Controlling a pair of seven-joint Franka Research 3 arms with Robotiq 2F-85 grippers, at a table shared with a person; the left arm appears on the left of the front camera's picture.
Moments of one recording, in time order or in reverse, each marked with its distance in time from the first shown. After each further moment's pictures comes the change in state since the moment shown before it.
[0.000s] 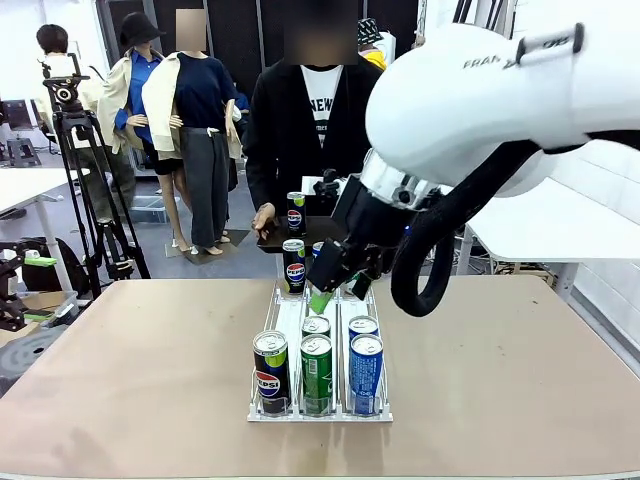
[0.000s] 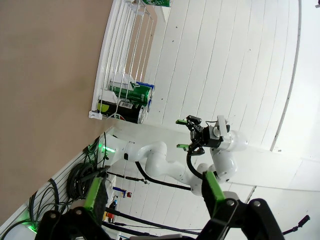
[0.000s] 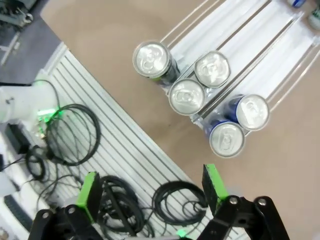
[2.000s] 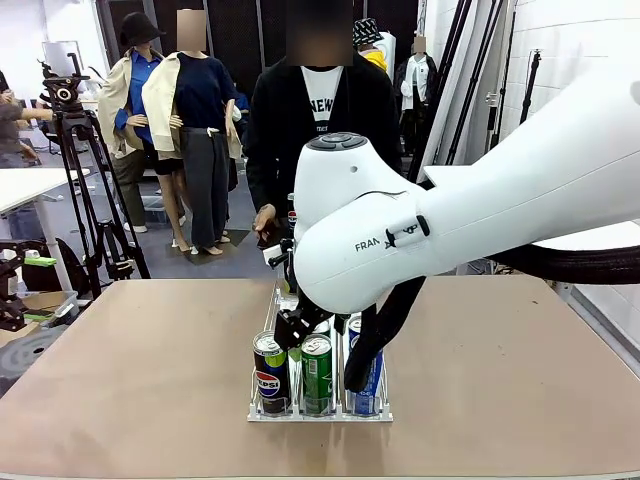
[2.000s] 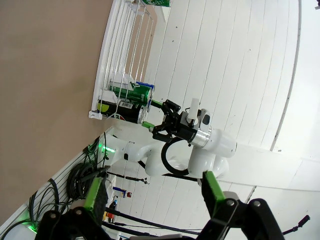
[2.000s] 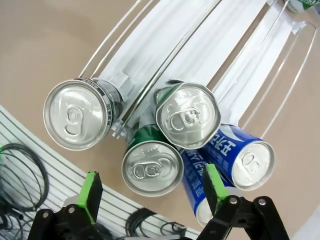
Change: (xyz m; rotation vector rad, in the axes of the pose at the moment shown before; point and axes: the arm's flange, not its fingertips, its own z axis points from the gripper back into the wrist) left arm 0.000 0.000 0.000 0.000 0.000 0.000; right arm 0.042 0.004 -0.127 -0.310 0.082 -0.078
